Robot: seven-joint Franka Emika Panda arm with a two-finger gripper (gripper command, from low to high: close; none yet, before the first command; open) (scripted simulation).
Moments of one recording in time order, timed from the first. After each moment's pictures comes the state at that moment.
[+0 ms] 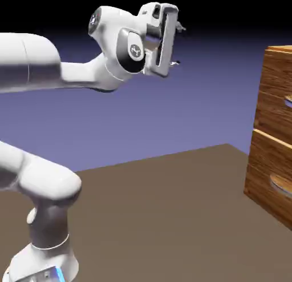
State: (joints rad) arm 0.66 -0.90 -0.48 -2.43 -0.95 2.90 -0.49
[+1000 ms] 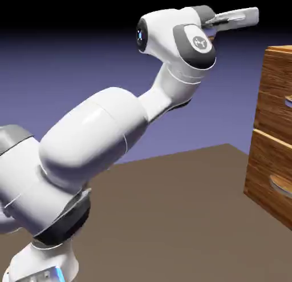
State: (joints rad) arm 1.36 -1.26 -0.99 -2.02 -1.95 2.75 -1.79
